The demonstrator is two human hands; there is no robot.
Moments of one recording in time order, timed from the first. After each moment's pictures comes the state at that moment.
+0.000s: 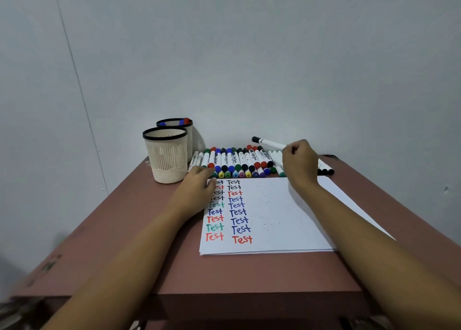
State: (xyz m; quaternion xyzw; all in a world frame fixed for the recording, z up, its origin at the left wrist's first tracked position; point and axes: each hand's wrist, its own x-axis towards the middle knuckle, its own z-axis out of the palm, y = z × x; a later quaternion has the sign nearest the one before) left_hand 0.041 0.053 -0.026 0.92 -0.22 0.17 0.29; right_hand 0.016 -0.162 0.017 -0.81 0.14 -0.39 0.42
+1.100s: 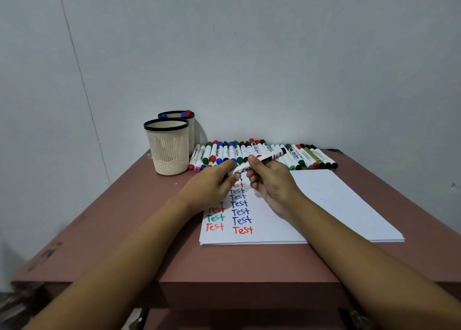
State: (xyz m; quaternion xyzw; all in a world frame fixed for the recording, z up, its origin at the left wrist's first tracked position) left_hand 0.018 0.037 -0.017 0.88 -0.35 0.16 0.27; right_hand -0.017 -0.111 -0.013 -0.65 -0.01 -0.11 0.75
